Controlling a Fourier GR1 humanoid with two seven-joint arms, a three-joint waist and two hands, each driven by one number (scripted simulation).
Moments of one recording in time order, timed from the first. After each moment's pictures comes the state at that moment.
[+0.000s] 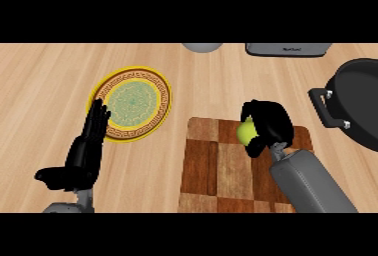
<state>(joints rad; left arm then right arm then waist) -0.03 0.13 -0.14 -1.56 0.10 0.22 -0.14 -0.42 -0.22 0.36 -1.33 0.95 0.09 0.47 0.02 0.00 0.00</state>
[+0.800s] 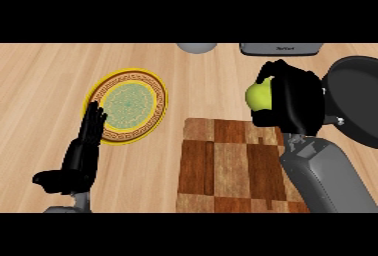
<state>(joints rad) 0.00 0.12 -0.12 -1.57 0.08 0.22 -0.13 -0.51 -0.22 0.28 -1.63 1.19 0.03 0.64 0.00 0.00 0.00</state>
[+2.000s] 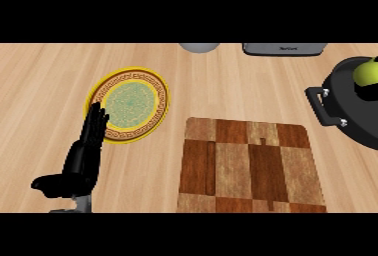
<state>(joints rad) 0.02 0.09 -0.12 -1.61 0.05 0.19 -0.12 -0.55 -0.53 -0.24 -1.18 1.02 -0.12 0.26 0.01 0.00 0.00</state>
